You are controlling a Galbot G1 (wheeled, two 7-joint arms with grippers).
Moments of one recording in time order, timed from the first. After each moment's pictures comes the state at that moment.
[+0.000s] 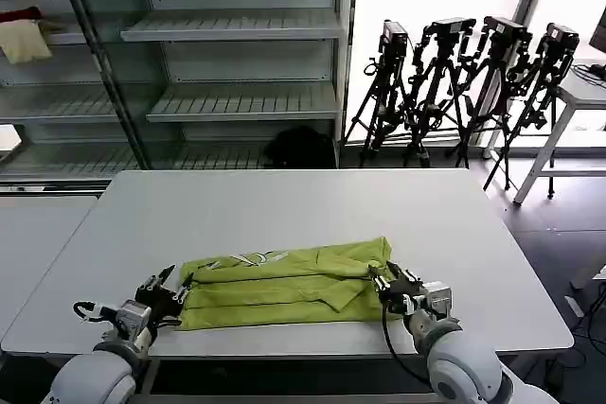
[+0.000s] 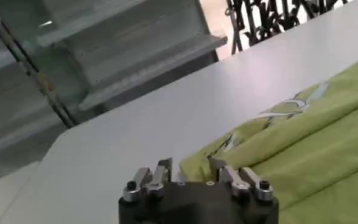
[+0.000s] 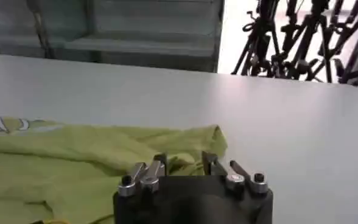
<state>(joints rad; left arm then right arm) 1.41 -0.87 -0.49 -2.13 -0.31 0.58 -0.13 -1.10 0.83 0.08 2.17 0.83 -0.54 0.59</state>
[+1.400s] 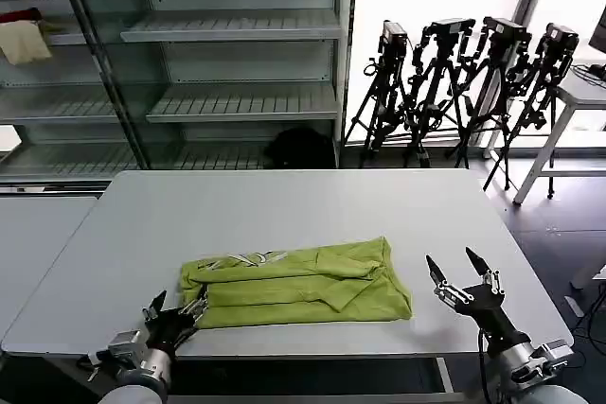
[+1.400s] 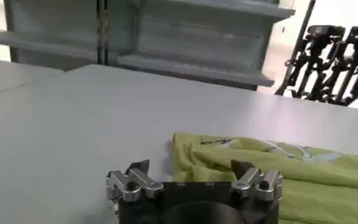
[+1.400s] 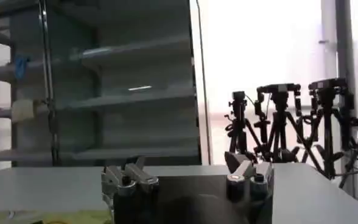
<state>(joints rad) 1.48 -1.27 -0.53 -2.09 -0.52 0.40 -0.30 -1.61 0.85 0.60 2.05 0.73 0.18 -0.02</state>
